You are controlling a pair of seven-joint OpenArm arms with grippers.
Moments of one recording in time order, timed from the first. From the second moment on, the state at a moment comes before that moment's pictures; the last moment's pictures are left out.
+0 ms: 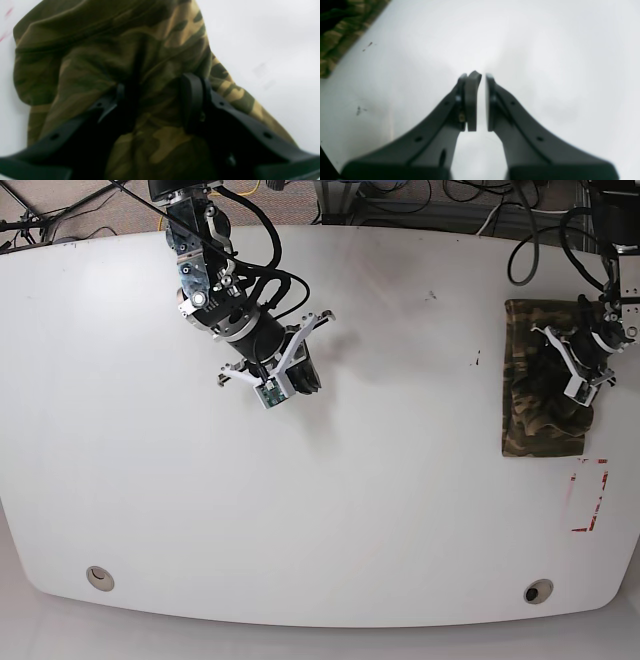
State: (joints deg) left arm 4.8 -37.2 -6.6 64.2 -14.2 -41.8 10.2; right arm -9.3 6.7 -12.9 105.9 14.3 17.7 -39.1
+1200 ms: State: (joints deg) left arm -3.3 -49.9 -8.3 54.8 -6.7 -43.1 20.9; right arm -10.1 8.3 -13.3 105.9 14.3 17.7 -39.1
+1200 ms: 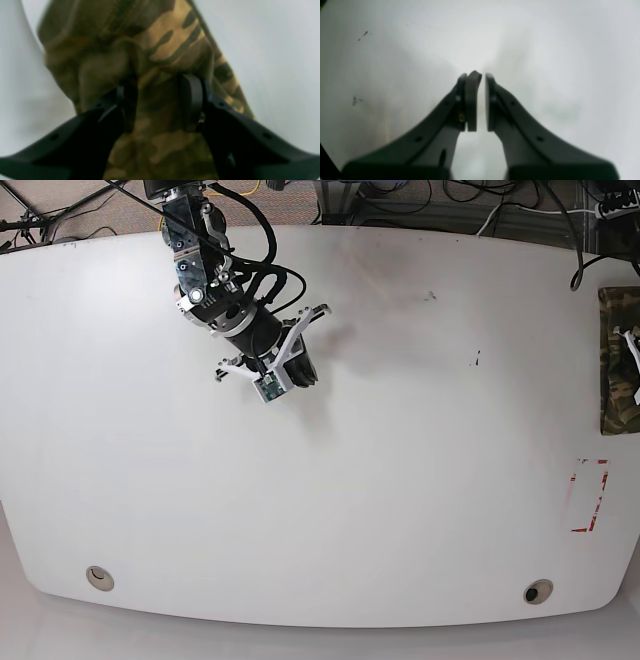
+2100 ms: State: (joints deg) left arm 0.4 -28.9 -14.8 83.9 -4.8 -37.8 18.5; right arm -7.2 12.8 -8.9 97.9 5.9 17.6 -23.1
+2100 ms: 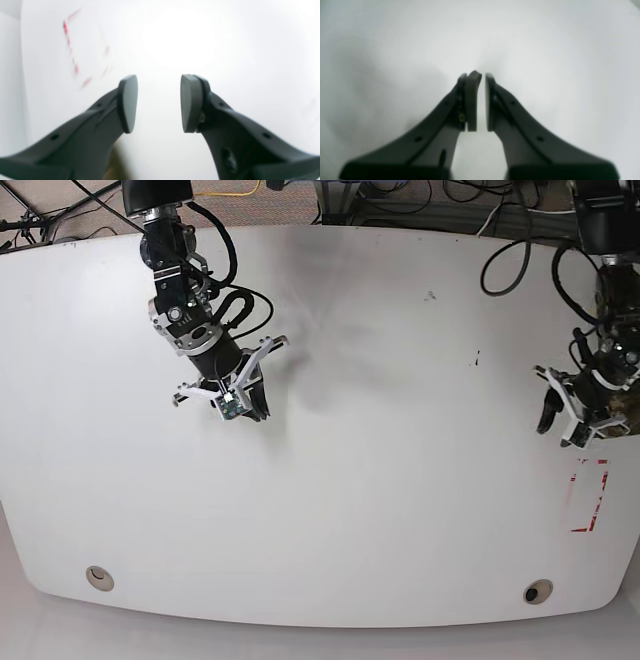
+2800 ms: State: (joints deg) left arm 18.4 -8.8 -14.7 102.9 2.5 -31.4 4.0; right arm -18.5 12.4 -0.8 104.1 5.5 17.5 -20.6
